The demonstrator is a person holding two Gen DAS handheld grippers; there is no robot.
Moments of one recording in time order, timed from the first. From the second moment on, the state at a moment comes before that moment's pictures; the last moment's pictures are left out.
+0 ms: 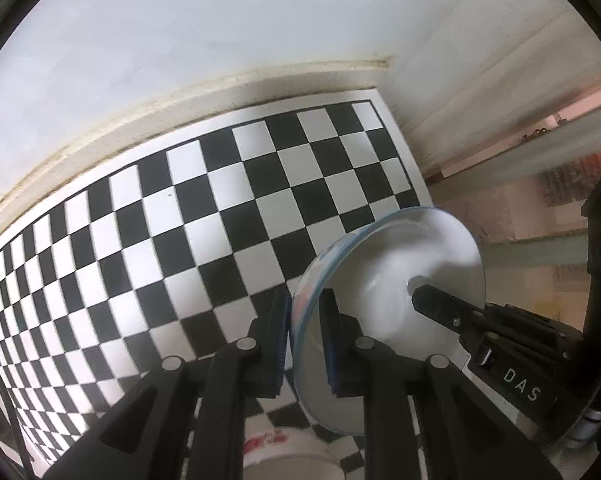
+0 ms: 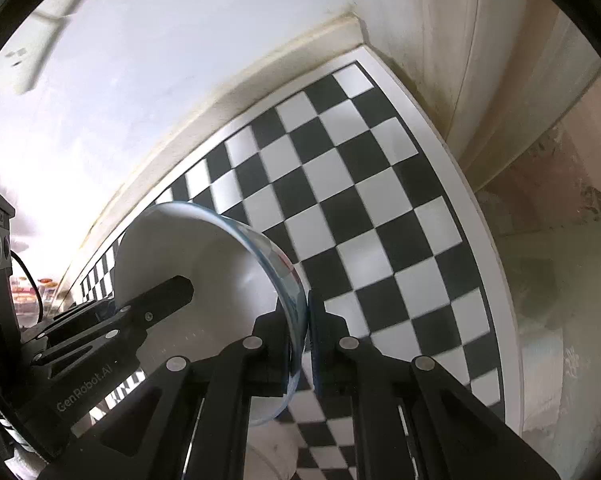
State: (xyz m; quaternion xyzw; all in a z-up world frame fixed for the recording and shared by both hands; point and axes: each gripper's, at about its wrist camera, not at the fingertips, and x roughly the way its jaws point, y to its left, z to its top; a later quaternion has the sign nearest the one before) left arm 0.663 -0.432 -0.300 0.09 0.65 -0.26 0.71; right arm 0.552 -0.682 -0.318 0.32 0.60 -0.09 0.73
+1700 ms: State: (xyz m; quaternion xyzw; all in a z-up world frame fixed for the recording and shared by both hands) left arm 0.528 -0.318 -0.326 0.08 0.68 -0.22 0.69; right arm 0.423 -0.548 -0.328 0.26 0.66 -0.04 0.70
